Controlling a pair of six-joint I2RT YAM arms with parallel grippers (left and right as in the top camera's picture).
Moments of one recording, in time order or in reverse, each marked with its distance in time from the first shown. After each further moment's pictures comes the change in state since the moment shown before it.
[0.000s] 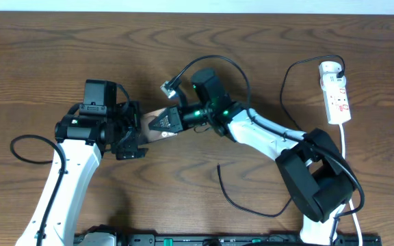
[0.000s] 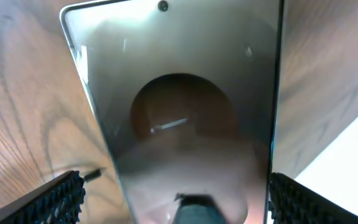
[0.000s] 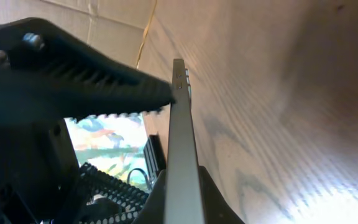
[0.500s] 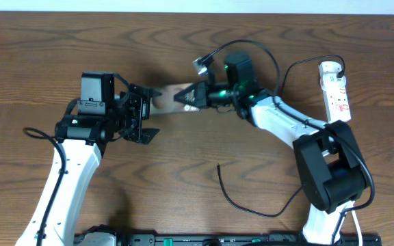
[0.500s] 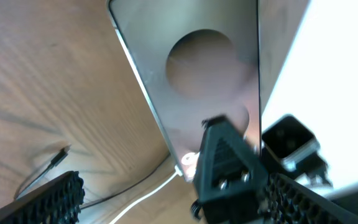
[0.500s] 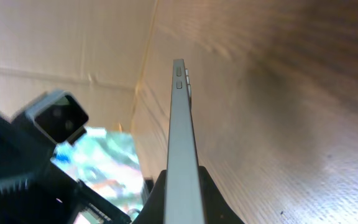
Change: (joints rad) left arm 0.000 0.000 0.001 0.243 0.230 0.251; right arm -0.199 0.001 0.000 0.058 0.002 0.098
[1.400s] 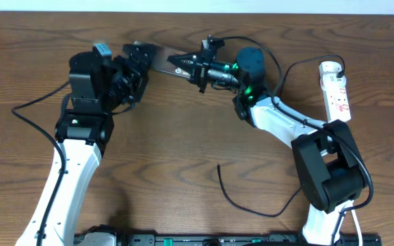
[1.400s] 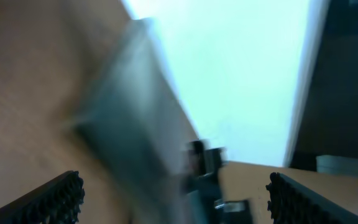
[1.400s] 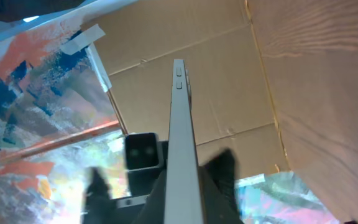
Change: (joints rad) left arm -0.001 0.000 0.002 0.554 -0.134 0.248; right arm 0.025 0.006 -0.003 0.652 0.140 1.169
